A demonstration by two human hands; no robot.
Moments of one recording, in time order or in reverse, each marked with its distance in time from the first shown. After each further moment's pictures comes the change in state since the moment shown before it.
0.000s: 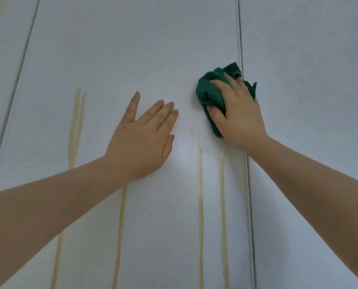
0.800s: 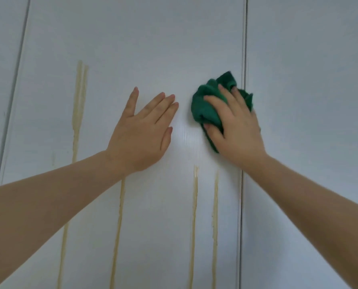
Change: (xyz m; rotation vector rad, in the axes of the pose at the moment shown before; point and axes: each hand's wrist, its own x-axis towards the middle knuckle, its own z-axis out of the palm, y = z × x) left_hand -0.027 0.023 -0.002 -0.048 0.037 -0.049; right_hand -0.068 -0.007 0.003 -0.014 -0.004 -0.118
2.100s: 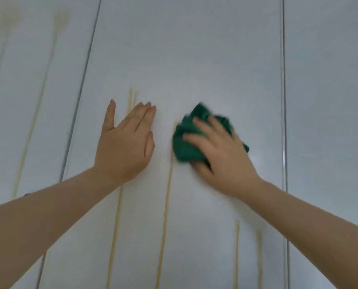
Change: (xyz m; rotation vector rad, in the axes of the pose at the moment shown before) left_hand -0.041 -0.082 -0.016 0.093 0.135 -0.169; right_hand 0.015 -0.074 0.034 0.065 -0.039 -0.282
